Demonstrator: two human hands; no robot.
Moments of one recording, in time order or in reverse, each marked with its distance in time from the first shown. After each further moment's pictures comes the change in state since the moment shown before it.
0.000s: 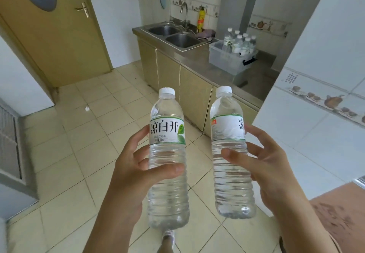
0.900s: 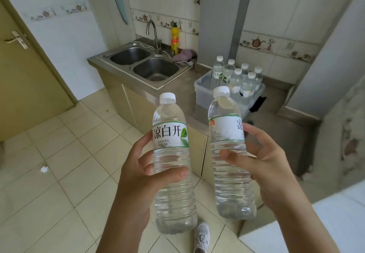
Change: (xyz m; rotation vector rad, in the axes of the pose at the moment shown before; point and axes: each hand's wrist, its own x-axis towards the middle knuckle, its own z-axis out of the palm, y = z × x) left_hand 0.510 0.066 0.108 0.028 -0.118 -0.048; right_hand 0.493 -0.052 0.003 0.046 0.180 -0.041
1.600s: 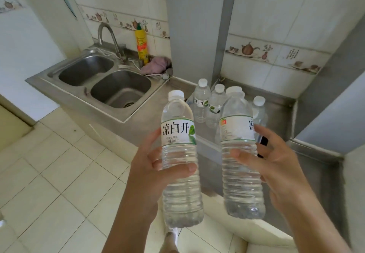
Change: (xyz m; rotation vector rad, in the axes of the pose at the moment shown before) left_hand 0.306 0.031 0.118 0.044 -0.195 -0.061; right_hand 0.285 -0.025 -0.044 0.020 0.190 0.115
